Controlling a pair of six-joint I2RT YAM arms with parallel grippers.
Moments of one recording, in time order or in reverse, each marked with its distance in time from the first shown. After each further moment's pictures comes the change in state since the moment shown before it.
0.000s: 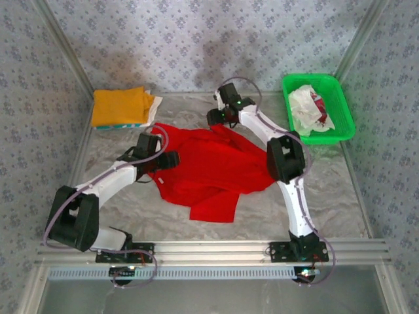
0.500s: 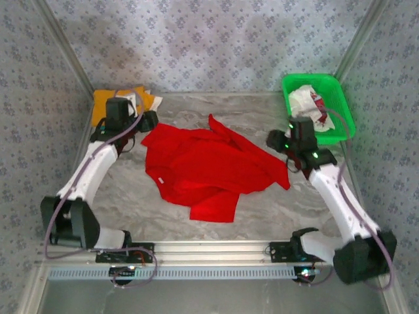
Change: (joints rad) left arm 0.204 -0.064 0.344 -0.083 0.020 0.162; right arm -0.172 -1.125 -1.007 0.118 0.113 0.255
